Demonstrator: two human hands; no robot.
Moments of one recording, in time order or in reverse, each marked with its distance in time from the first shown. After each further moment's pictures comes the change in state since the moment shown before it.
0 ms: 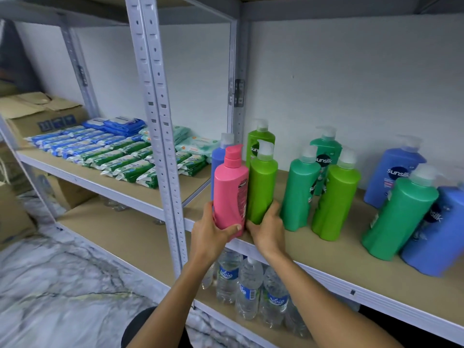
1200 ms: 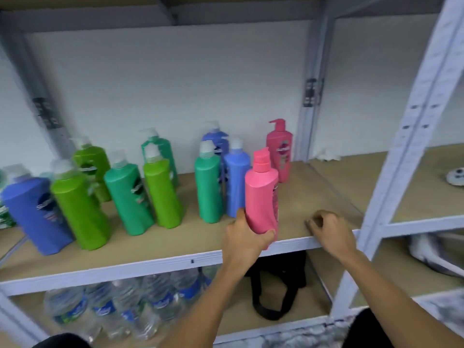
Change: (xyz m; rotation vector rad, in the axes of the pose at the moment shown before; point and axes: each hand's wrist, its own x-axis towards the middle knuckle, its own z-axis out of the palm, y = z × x) left_hand -0.185 0.200 0.272 0.055 -0.527 0.273; right_hand -0.105 0.291 -0.389 -0.492 0.385 0.315
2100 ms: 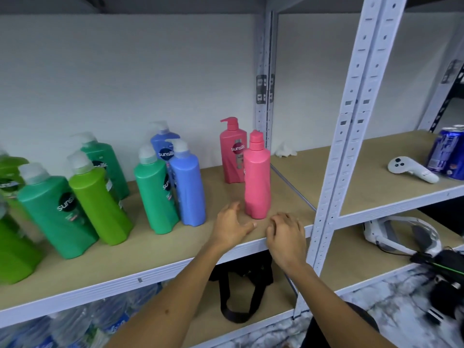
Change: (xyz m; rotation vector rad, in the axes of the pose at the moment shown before) left_hand 0.067 0.018 0.087 0.057 -0.272 0.178; right_hand -0.020 0.001 0.015 -0.088 0.172 -0.061
